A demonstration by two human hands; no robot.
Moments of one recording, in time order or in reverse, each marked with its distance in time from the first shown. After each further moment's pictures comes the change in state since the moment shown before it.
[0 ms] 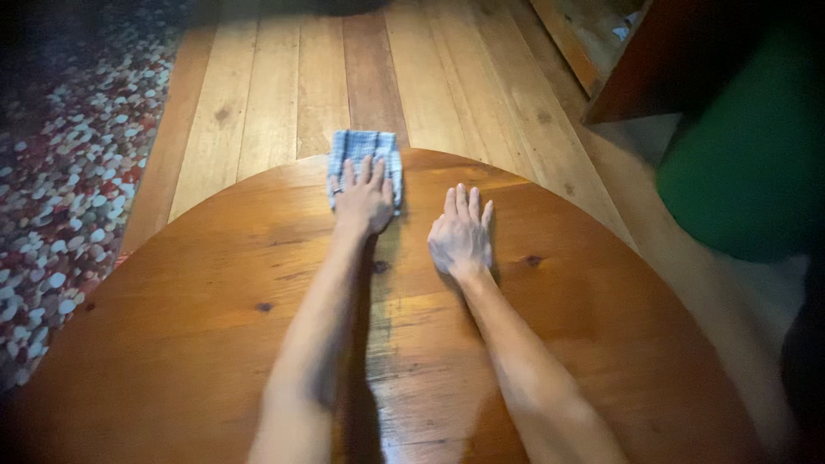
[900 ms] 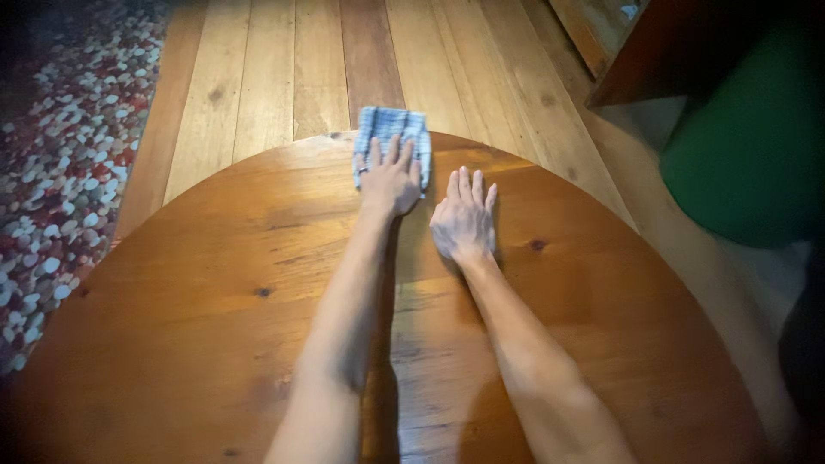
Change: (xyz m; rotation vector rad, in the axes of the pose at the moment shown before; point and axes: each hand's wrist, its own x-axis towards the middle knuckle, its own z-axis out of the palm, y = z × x) left_hand 0.004 0.038 0.017 -0.032 0.014 0.045; right_hand 0.001 0.004 0.005 -0.008 0.029 -0.008
